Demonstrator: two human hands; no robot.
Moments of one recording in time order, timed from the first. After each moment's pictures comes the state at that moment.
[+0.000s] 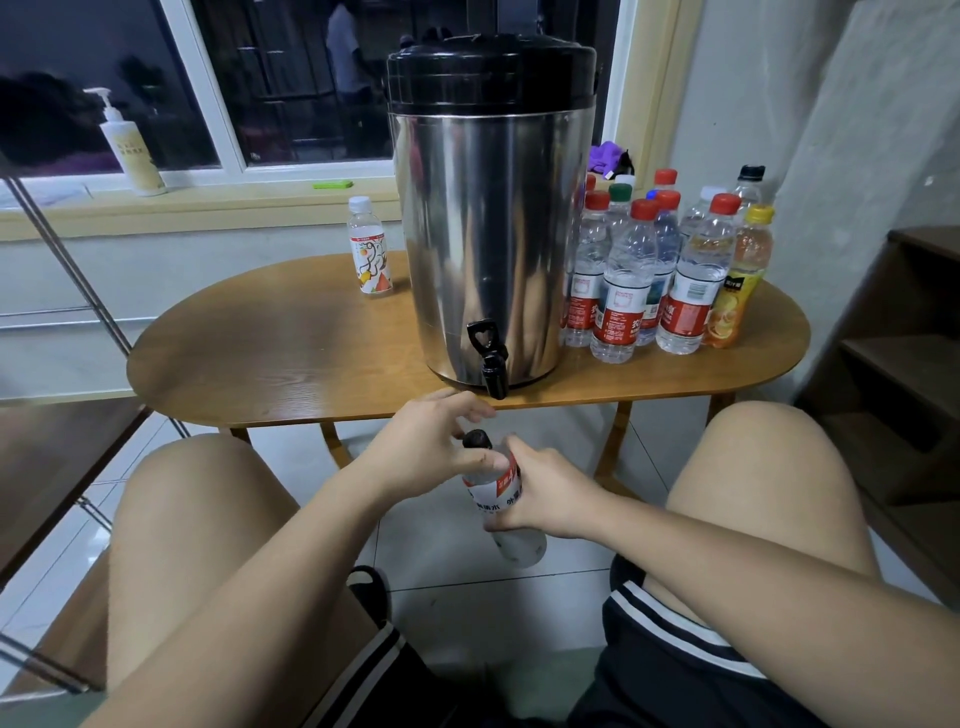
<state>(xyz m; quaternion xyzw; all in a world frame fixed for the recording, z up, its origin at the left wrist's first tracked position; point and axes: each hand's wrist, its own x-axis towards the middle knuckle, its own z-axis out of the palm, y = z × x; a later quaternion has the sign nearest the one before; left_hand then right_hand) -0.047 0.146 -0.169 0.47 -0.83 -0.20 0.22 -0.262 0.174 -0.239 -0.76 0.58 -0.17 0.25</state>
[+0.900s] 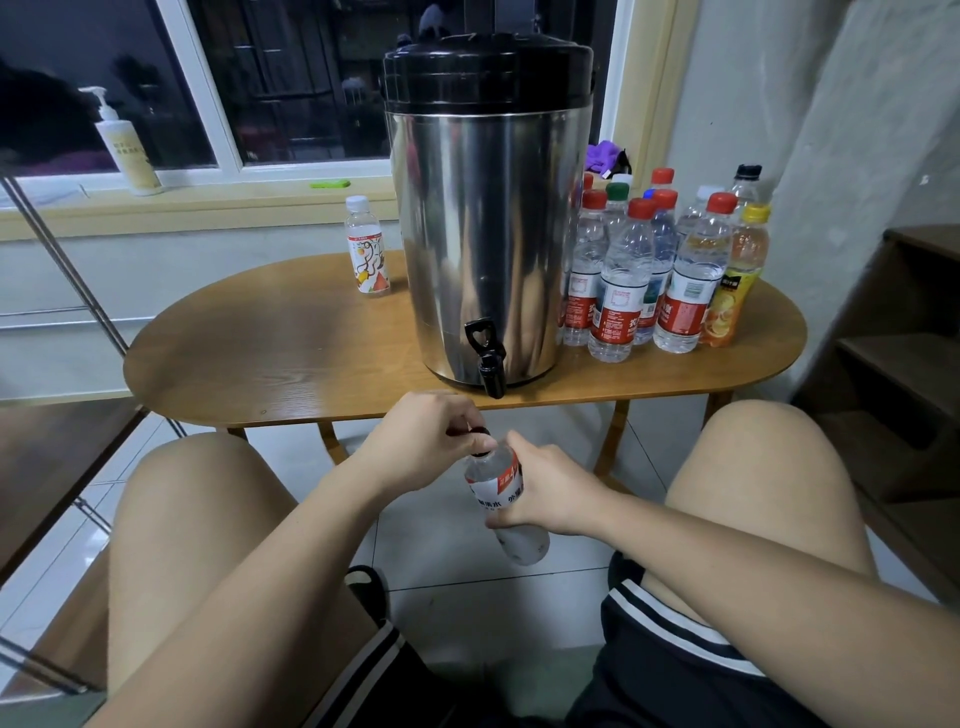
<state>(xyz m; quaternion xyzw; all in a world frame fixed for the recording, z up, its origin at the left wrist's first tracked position) -0.050 0.145 -0.163 0.49 -0.83 -0.15 0.22 -0.265 0.173 -0.234 -0.76 0.59 -0.16 0.24</state>
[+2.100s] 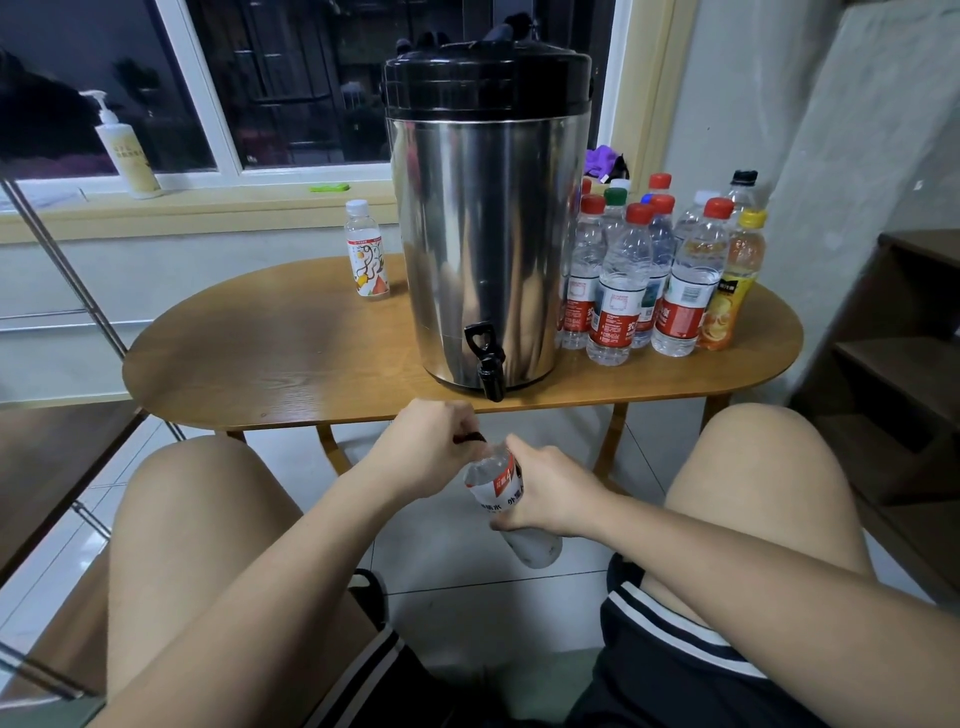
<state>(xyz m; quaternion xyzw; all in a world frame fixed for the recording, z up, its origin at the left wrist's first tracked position) -0.058 0.144 -0.168 0.53 -0.82 -0.14 0.18 -0.264 0.176 -0.228 -0.76 0.60 -0.12 0.20</state>
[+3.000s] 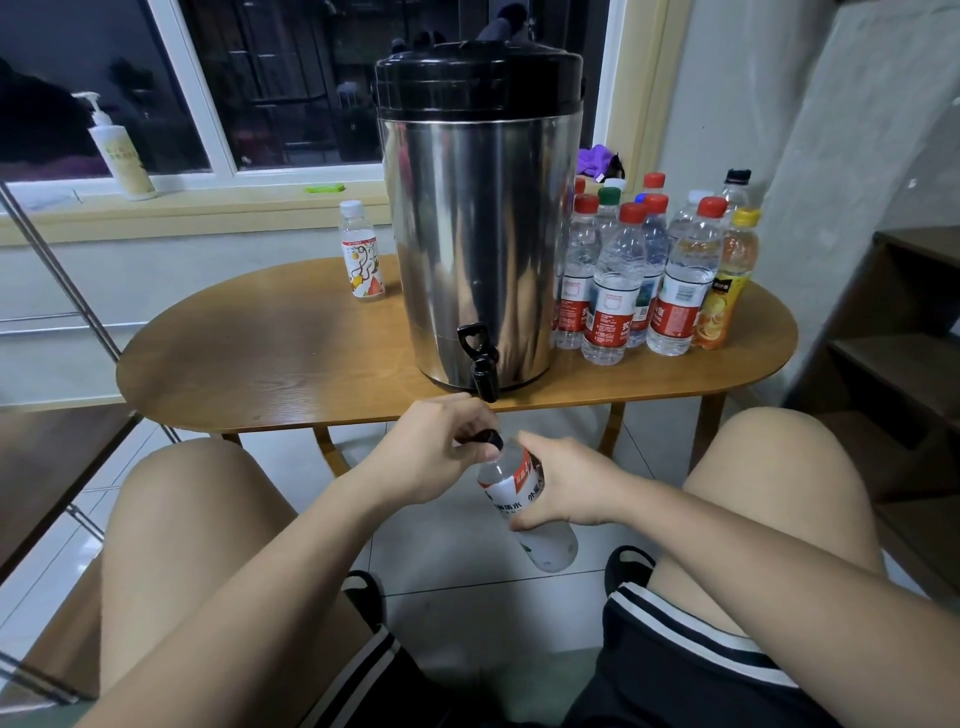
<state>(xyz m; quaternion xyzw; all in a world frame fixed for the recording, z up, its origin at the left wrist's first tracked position) -0.060 0.155 -0.164 0.42 -0.85 -0.20 0.24 -0.295 0.182 -0.205 -0.78 0.56 -0.13 0.25</state>
